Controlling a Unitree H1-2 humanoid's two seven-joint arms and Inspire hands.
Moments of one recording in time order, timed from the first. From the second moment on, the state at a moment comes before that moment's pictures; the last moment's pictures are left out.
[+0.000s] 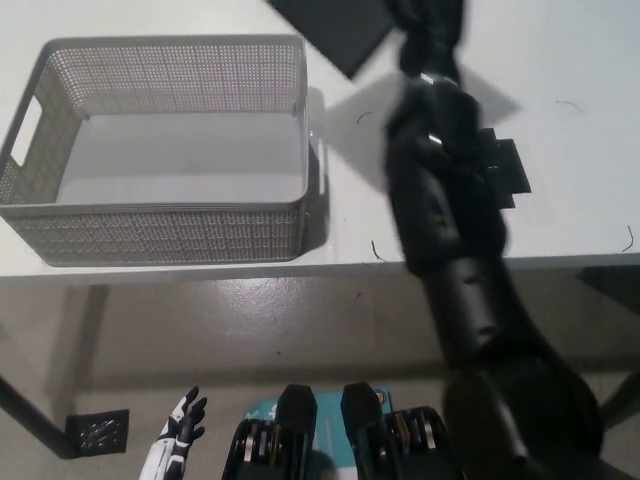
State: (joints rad) left_arm 0.15 0.06 -0.01 0.17 0.11 -0.26 0.00; right_arm -1.19 0.22 -0.19 0.78 0.21 -0.15 -0.28
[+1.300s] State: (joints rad) left_arm 0.15 0.06 -0.03 0.16 0.14 -0.26 -0.01; right_arm -1.37 0.19 0.12 1.30 -0.02 -0.17 -0.25
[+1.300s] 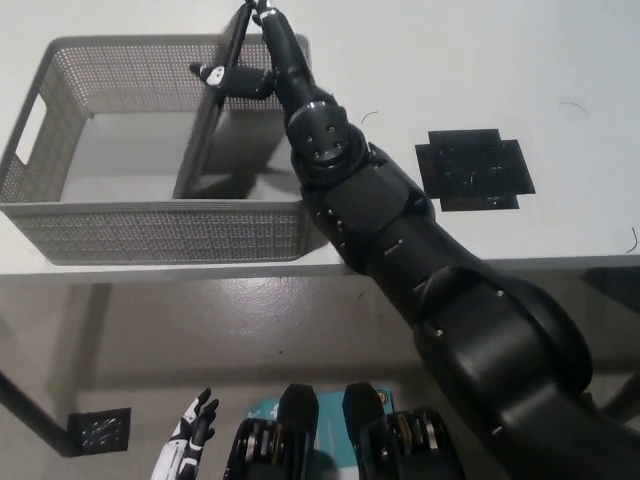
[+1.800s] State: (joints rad) left_arm 0.15 0.06 -0.03 0.17 0.14 -0.26 -0.01; right_arm -1.20 0.07 0.12 0.75 -0.02 -0.11 -0.21
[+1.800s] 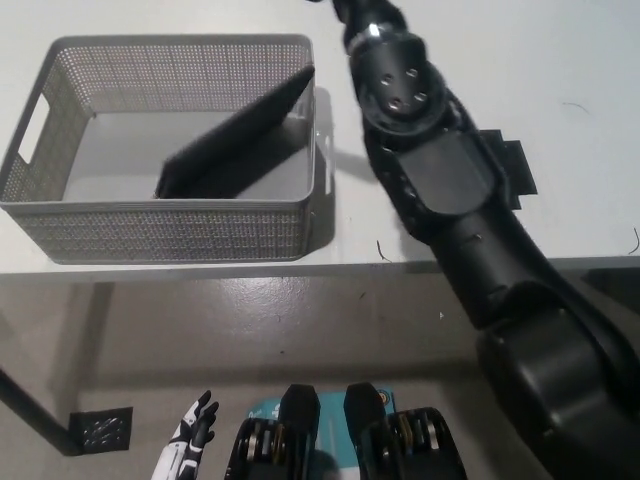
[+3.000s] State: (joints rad) left_arm 0.13 0.08 -0.03 0.19 0.13 -0.26 -0.01; right_arm 0.17 -0.12 0.19 -0.31 -0.03 -0.15 -0.15
